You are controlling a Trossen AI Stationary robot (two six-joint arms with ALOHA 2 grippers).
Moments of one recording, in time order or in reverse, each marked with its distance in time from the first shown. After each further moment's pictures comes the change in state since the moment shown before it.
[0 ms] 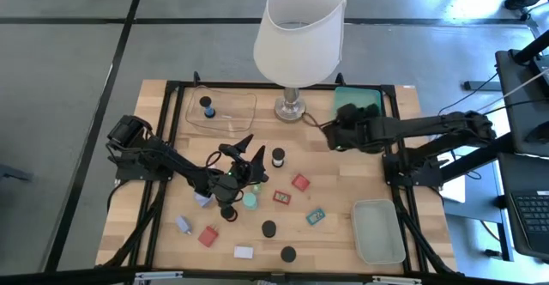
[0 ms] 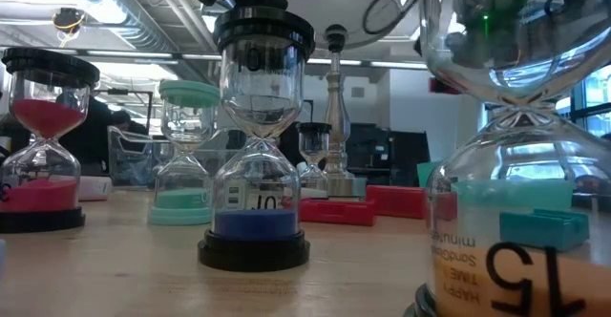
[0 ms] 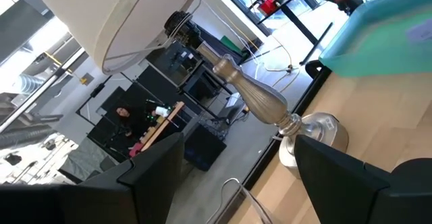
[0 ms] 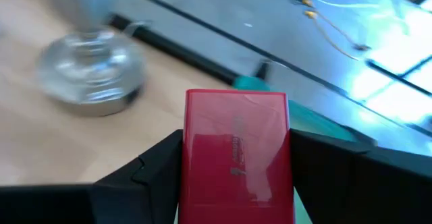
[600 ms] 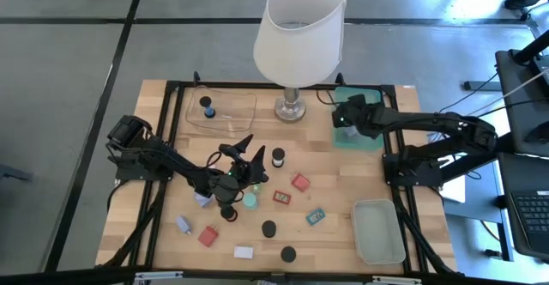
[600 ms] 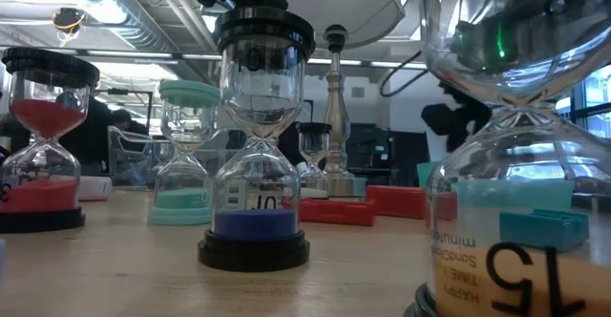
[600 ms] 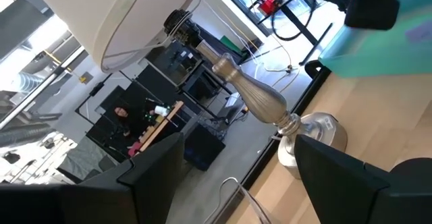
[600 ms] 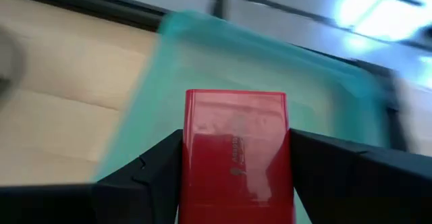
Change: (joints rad) left arm 0.000 0.000 -0.001 -0.018 0.000 -0.027; right arm -0.437 -0.009 -0.332 0.531 -0.229 -0.241
